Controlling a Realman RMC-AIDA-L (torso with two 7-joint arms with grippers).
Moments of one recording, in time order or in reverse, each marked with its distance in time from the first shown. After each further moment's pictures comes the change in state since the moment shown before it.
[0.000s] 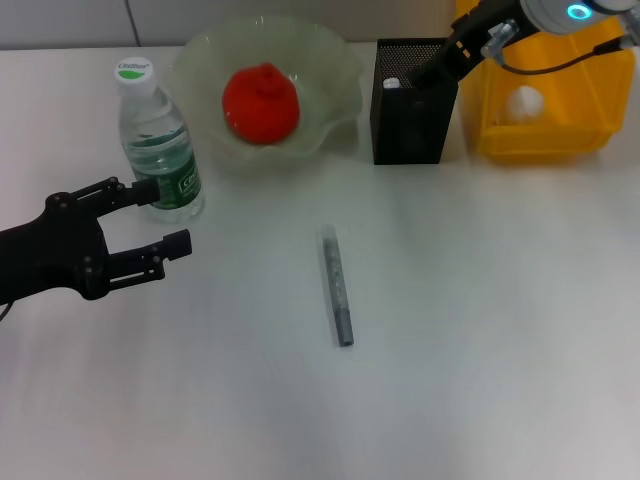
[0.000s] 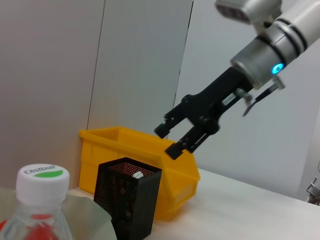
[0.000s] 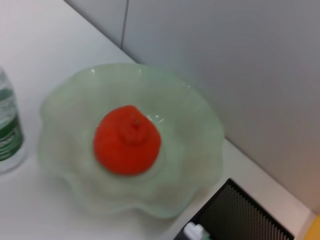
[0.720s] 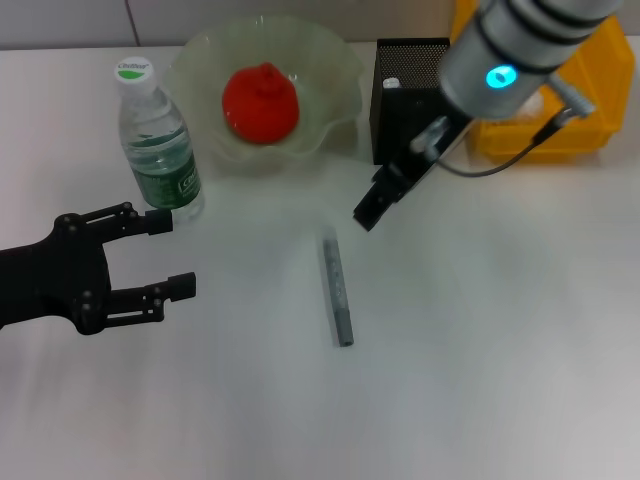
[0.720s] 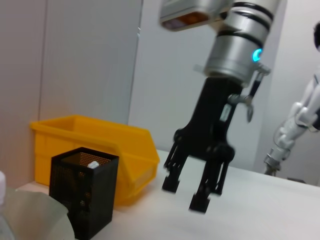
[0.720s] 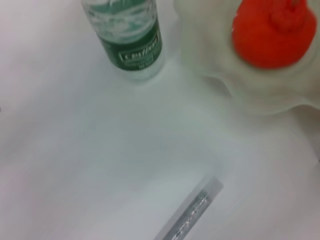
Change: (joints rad) left arm -0.009 0.032 0.051 0.014 0.041 0.076 0.035; right arm 0.217 0.002 -0.047 0.276 0.177 -0.269 0.194
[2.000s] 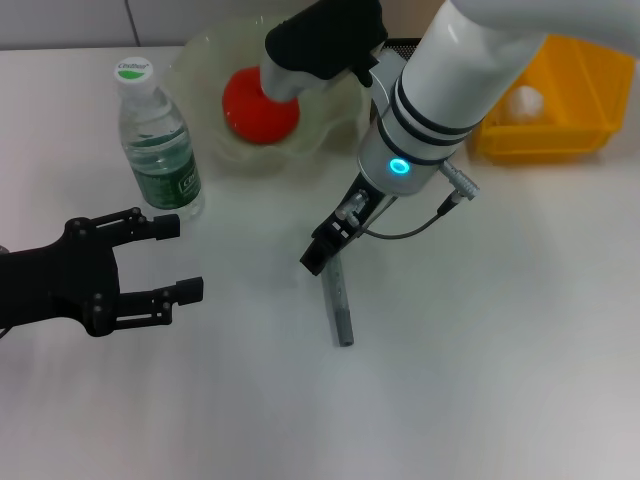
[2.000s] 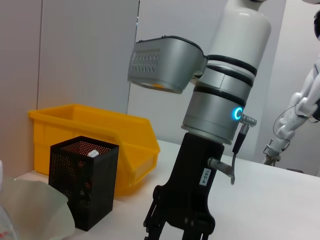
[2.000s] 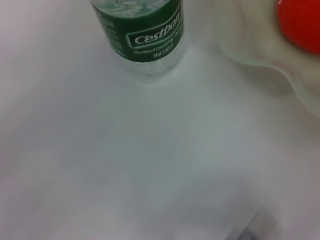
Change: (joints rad) left arm -0.014 -0.007 -0.005 -0.006 0.036 -0.021 0.003; right arm 0.119 0.003 -0.370 0.428 0.245 0.451 0.086
